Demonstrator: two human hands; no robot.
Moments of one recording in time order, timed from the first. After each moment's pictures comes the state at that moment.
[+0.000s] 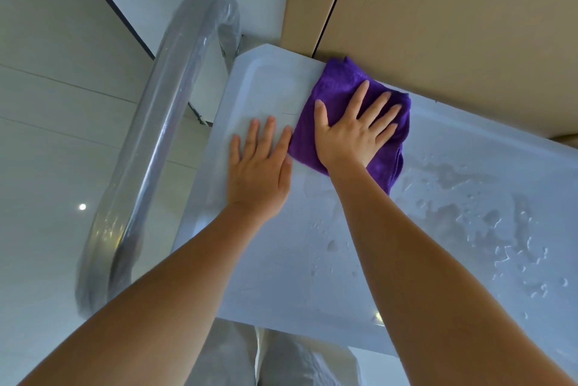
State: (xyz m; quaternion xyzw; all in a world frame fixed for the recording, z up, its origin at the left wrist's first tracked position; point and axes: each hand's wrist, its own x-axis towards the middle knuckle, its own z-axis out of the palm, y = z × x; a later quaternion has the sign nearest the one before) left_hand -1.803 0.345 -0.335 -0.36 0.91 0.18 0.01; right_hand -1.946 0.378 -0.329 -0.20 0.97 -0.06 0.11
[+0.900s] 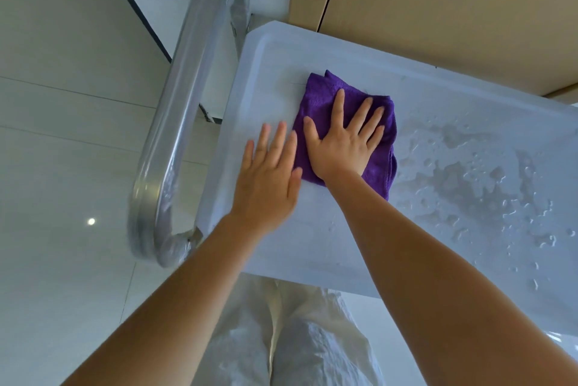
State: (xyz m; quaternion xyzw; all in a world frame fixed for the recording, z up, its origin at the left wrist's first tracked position) left_hand -1.748 0.375 -0.308 -0.27 0.94 0.21 0.00; right_hand -1.881 0.418 -0.326 -0.24 0.96 -0.06 0.13
